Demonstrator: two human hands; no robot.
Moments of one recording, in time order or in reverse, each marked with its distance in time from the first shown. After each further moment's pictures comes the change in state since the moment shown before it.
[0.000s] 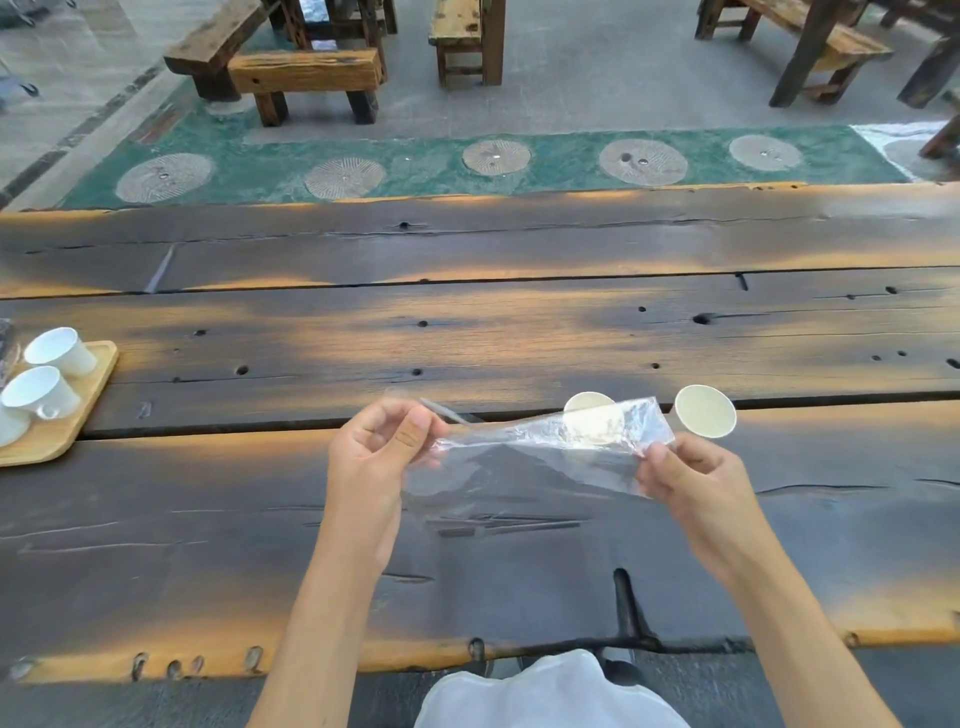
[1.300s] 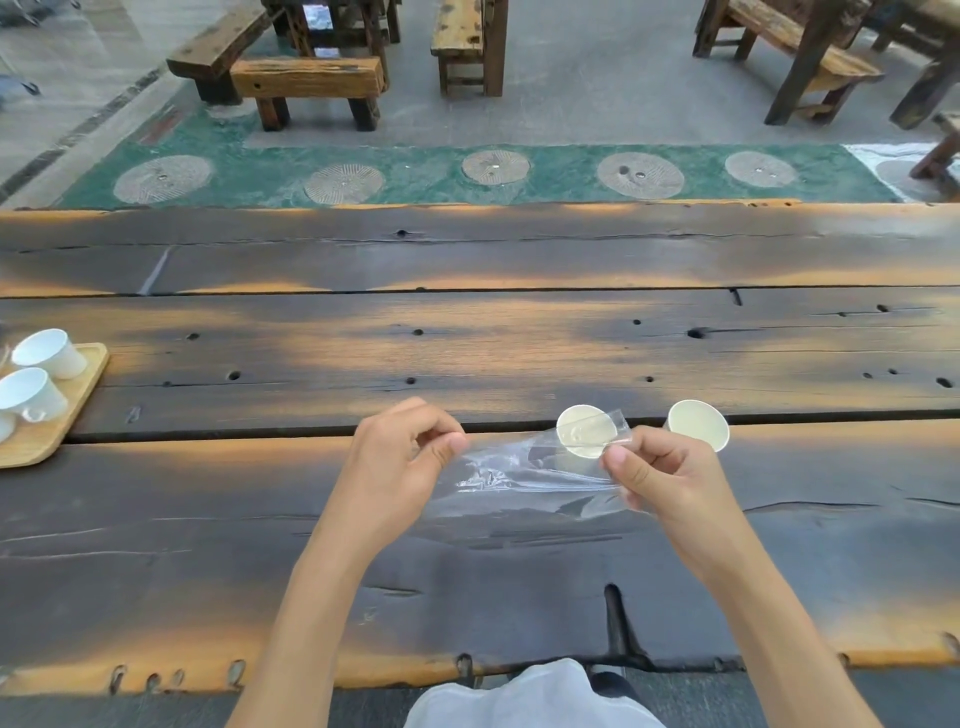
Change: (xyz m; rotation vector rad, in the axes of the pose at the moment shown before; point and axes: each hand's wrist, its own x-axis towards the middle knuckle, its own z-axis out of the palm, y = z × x) left_hand 0.019 0.008 0.005 0.849 -0.218 0.284; right_hand 0.001 -0.034 0.026 -0.092 -0.190 -0.098
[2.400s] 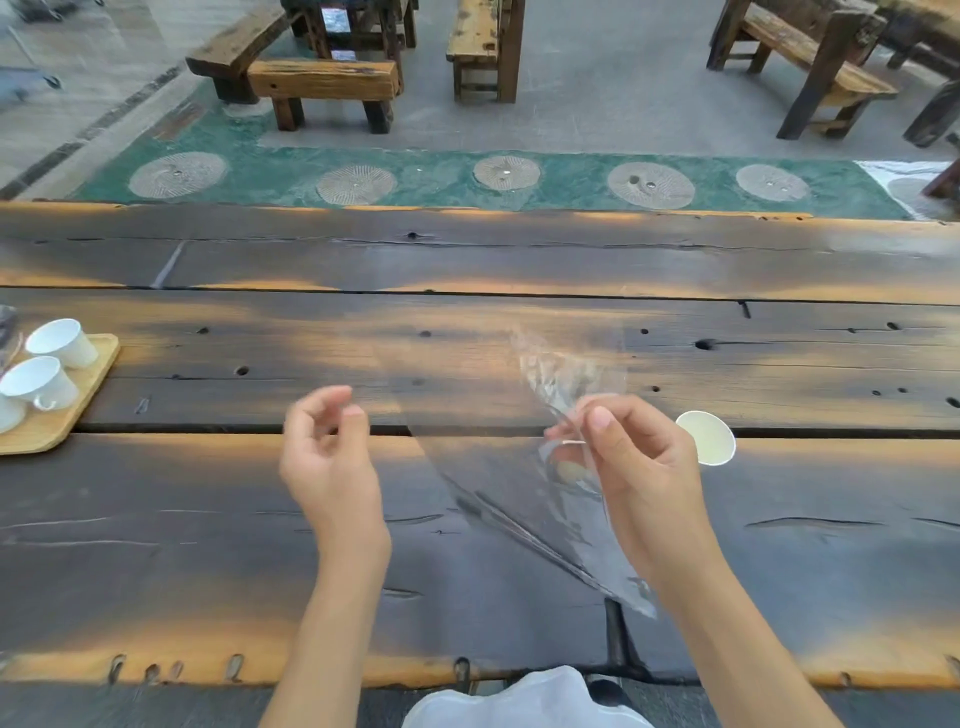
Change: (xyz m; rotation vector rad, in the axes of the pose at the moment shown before) left_hand -0.008 -0.007 0.011 -0.601 0.855 -0.340; right_hand 0.006 -0.025 0.051 0.212 0.104 -0.180
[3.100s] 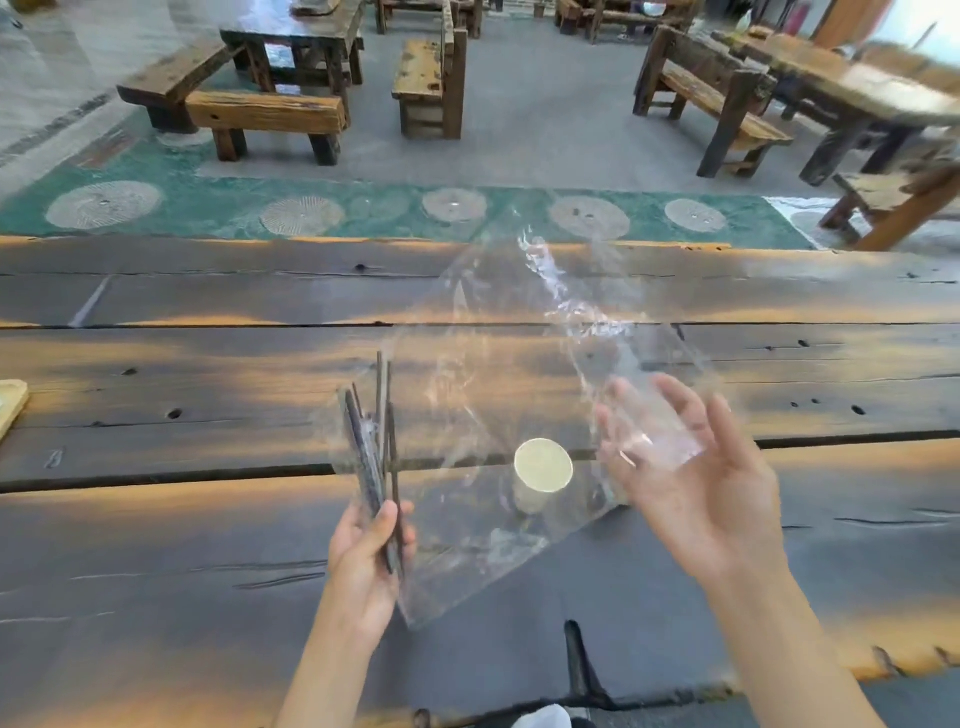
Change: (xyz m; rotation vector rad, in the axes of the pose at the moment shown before) left_hand -0.023 -0.092 0.005 -0.474 -0.449 -0.770; right_hand 0.011 -0.047 -0.062 0.605 0.044 0.221
